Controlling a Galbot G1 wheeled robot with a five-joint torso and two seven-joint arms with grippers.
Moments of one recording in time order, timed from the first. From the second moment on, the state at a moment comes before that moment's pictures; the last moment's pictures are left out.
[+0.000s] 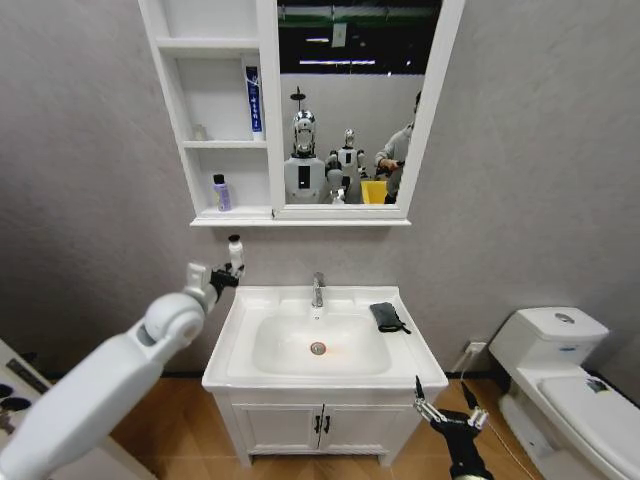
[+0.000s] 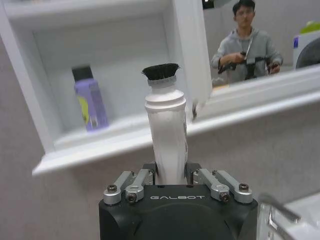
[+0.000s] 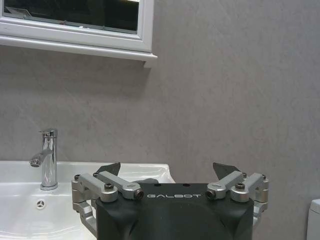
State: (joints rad) left arm 0.32 -0.63 -0.01 -2.03 -1.21 0.74 -0.51; right arm -1.95 1.37 0.61 2.15 0.13 0.33 0.25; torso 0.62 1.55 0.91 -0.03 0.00
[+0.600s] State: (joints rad) left arm -0.25 -0.86 0.41 -1.54 -1.26 0.74 -0.48; right arm -1.93 1.37 0.63 2.15 0.16 0.34 0.24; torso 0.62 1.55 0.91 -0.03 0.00
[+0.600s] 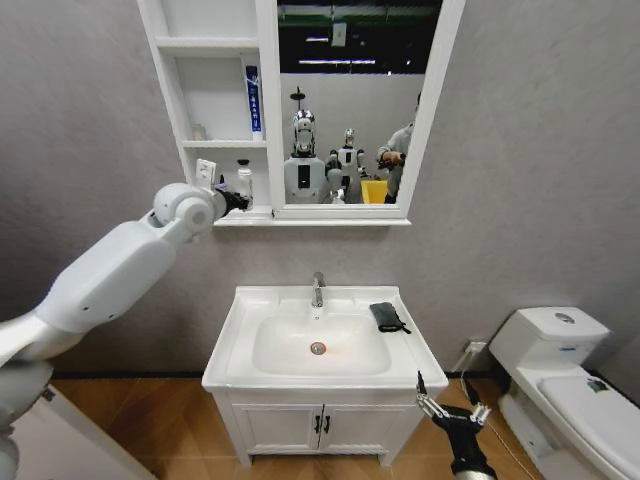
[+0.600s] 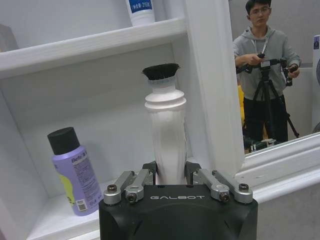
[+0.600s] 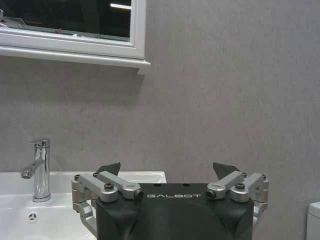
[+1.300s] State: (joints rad) left arm -0.25 -1.03 0.38 -1.25 -1.15 0.73 -0.46; right arm -1.91 1.35 0.64 2.11 0.18 0.35 0.24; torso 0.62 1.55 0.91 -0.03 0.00
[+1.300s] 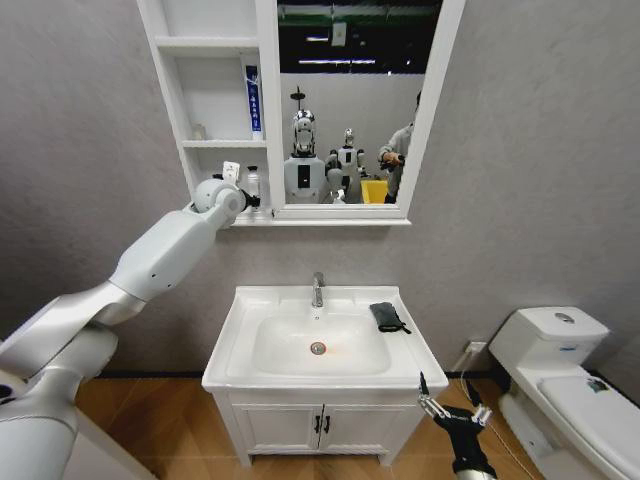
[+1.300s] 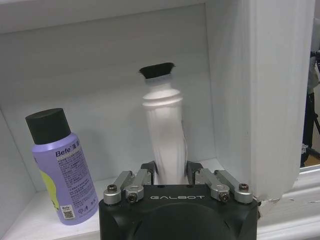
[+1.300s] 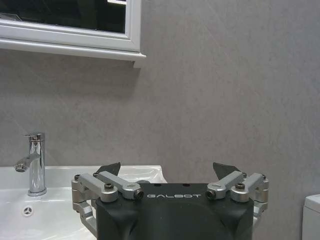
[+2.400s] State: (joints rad) left arm 1.21 -0.63 -0.47 -2.05 -0.67 0.26 -0.28; right arm -1.87 1.36 0.63 2.12 0.16 0.36 0.30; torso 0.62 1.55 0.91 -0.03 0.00
